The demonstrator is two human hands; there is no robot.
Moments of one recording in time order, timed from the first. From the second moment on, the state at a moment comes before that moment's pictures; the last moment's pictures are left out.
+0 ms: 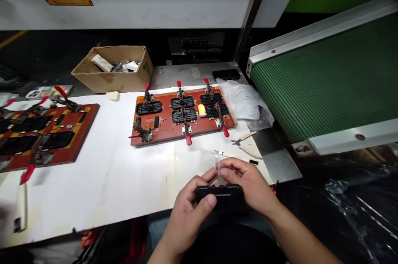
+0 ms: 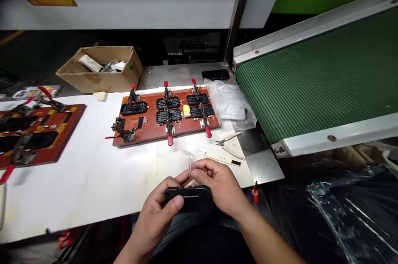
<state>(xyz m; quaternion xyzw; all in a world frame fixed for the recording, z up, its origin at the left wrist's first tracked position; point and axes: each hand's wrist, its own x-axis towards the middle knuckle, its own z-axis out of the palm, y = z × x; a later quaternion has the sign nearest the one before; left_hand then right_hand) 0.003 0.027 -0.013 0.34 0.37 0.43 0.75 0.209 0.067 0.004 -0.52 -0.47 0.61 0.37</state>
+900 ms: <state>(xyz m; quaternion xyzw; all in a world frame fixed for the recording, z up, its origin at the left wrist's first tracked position) 0.005 0.027 -0.001 0.30 0.50 0.40 0.70 0.220 0.037 0.005 -0.55 -0.48 0.52 0.44</state>
